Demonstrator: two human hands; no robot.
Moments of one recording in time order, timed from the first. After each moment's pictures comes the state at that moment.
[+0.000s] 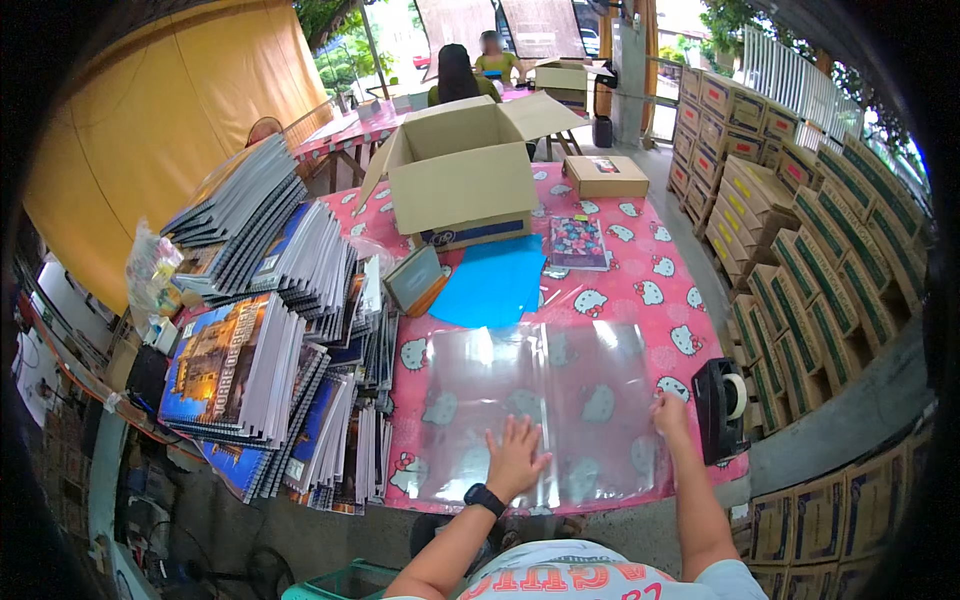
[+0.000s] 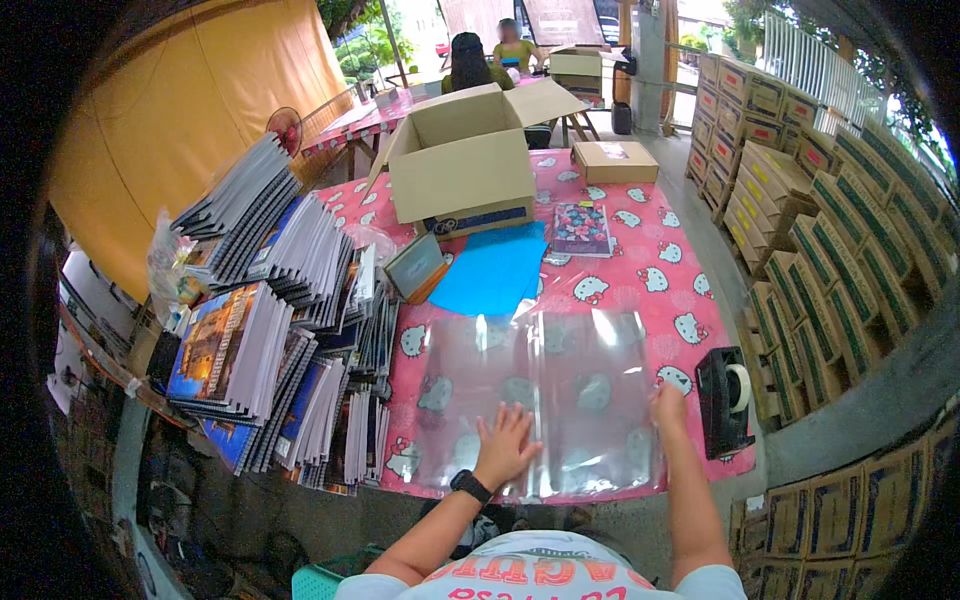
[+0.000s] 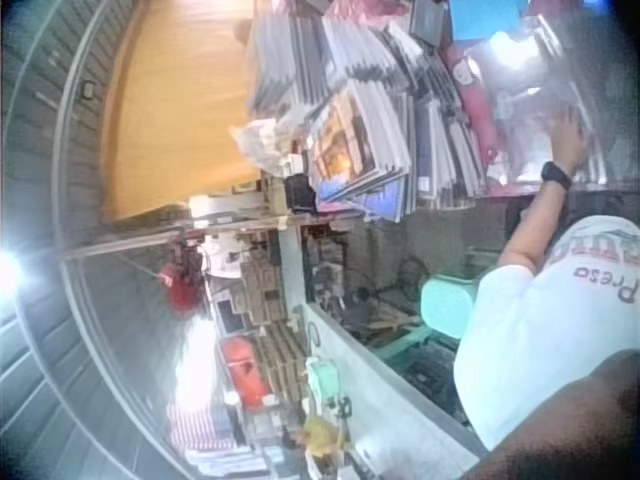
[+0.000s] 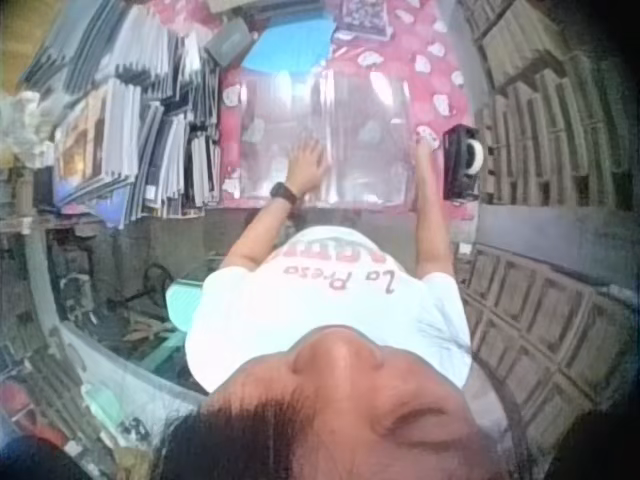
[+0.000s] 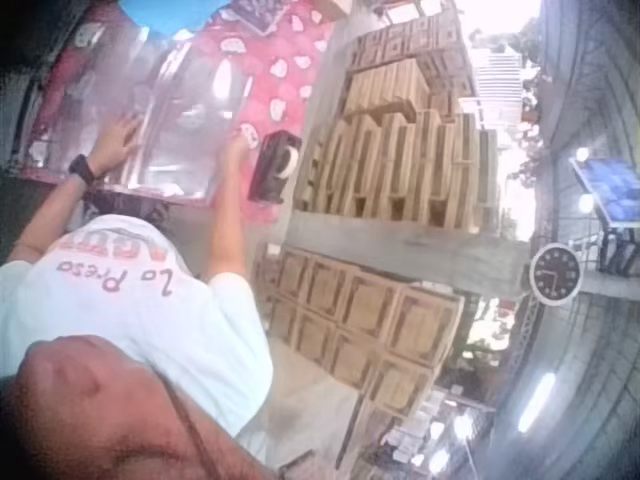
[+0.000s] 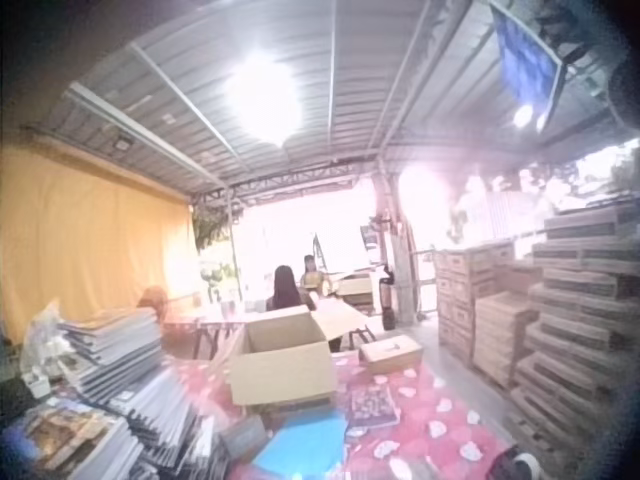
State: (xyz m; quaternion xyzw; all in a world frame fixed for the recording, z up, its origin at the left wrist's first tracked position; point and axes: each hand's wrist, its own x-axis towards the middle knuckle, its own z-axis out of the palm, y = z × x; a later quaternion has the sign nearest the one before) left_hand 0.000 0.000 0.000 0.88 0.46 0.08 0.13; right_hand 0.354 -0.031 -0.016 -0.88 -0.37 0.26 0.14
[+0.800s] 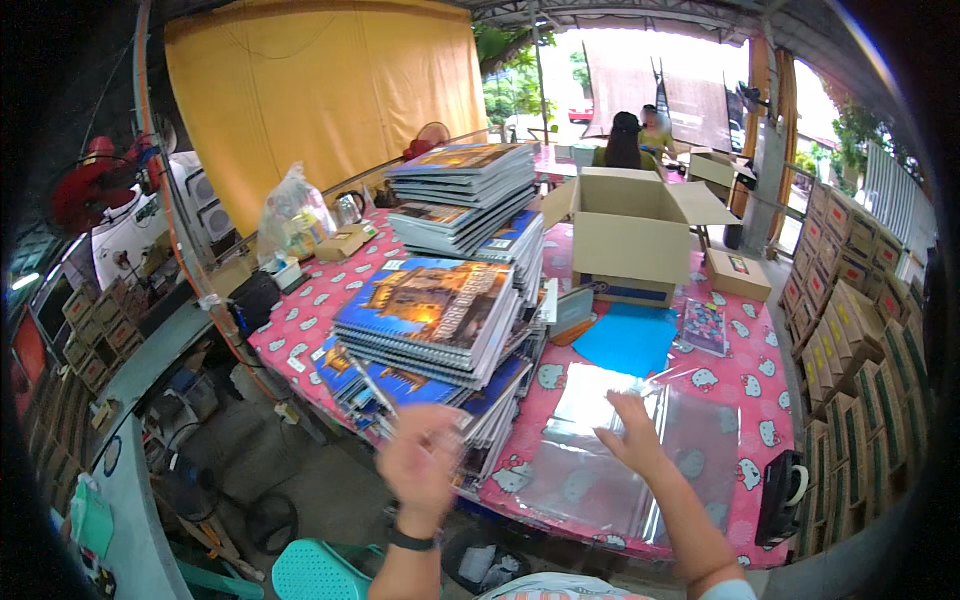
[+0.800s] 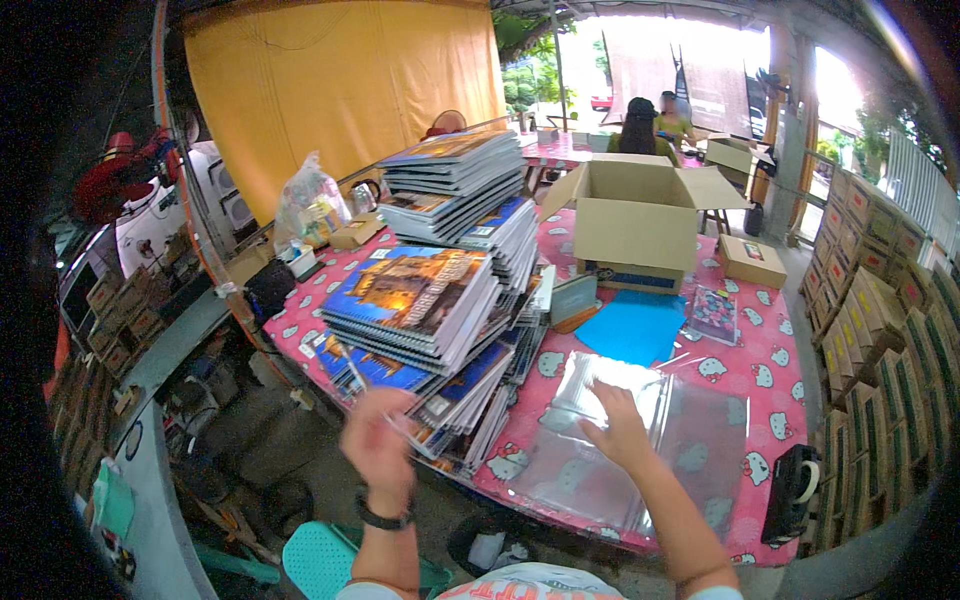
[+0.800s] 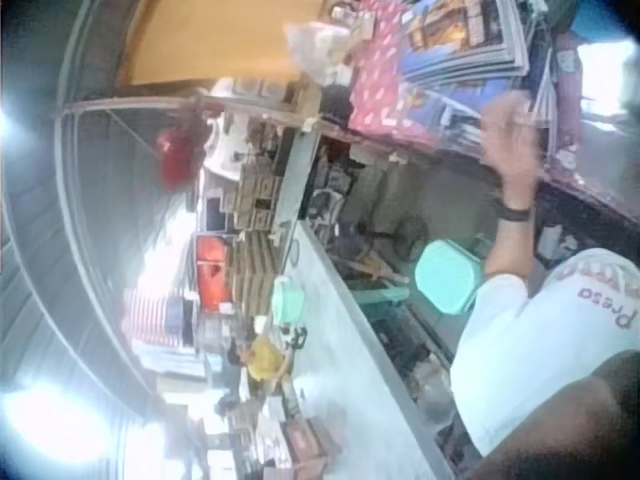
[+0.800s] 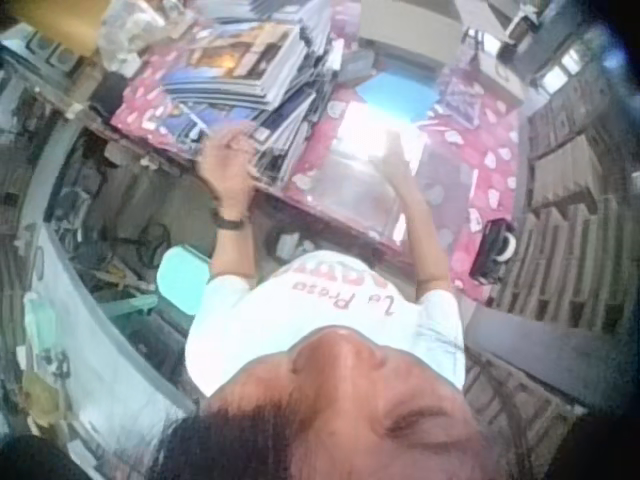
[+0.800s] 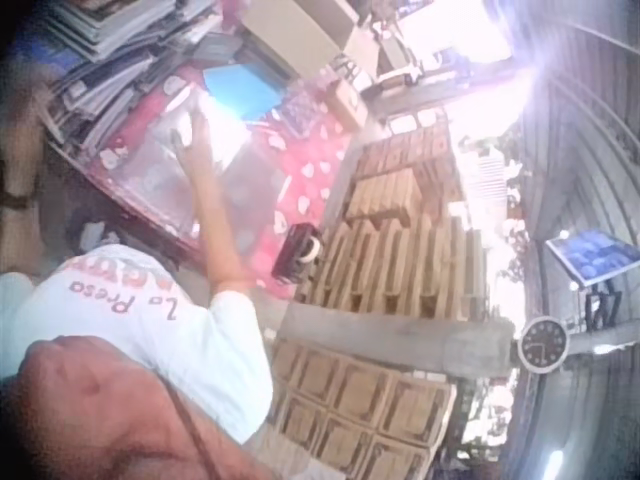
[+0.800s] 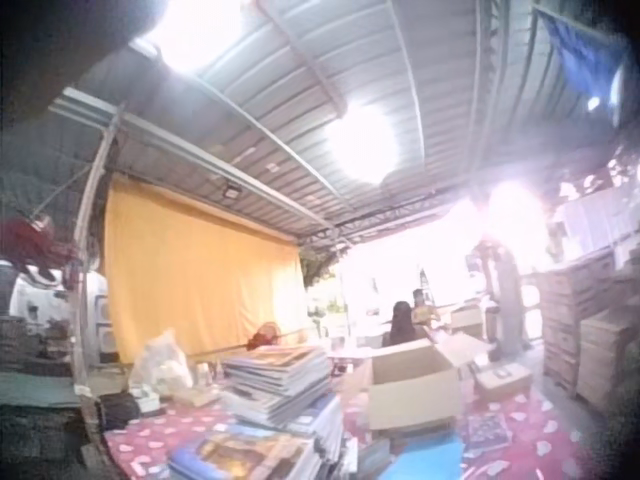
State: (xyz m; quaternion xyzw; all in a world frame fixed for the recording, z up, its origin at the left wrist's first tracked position) left_hand -0.235 -0.092 0.262 0.58 0.36 0.72 0.08; right_hand 0.036 0.019 0.151 -0.41 -0.82 0.13 0.38
